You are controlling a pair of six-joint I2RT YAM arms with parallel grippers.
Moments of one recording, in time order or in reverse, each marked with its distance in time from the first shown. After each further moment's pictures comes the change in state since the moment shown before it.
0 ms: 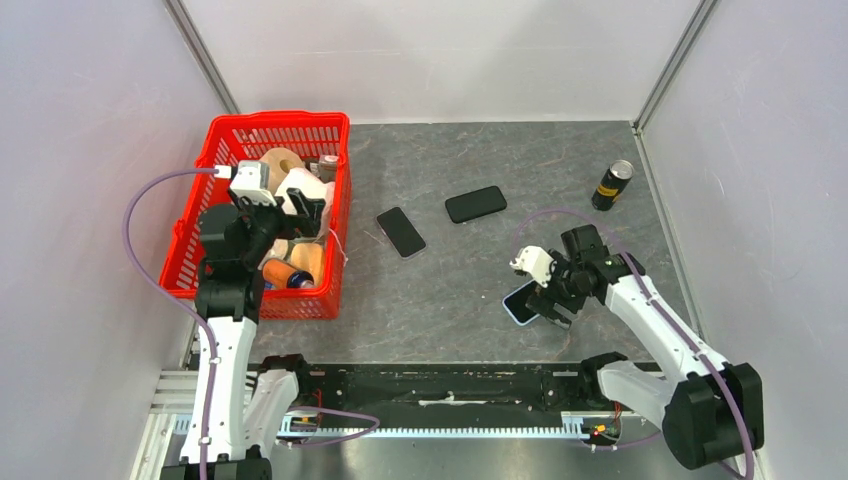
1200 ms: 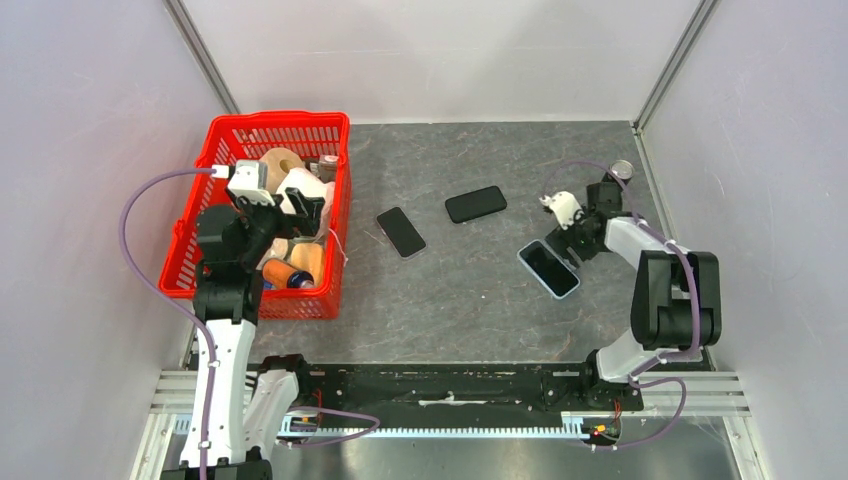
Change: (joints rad) left arm 0.000 -0.011 0.015 0.001 0.005 0.000; right arm -0.328 0.521 0.180 0.462 0.130 0.073
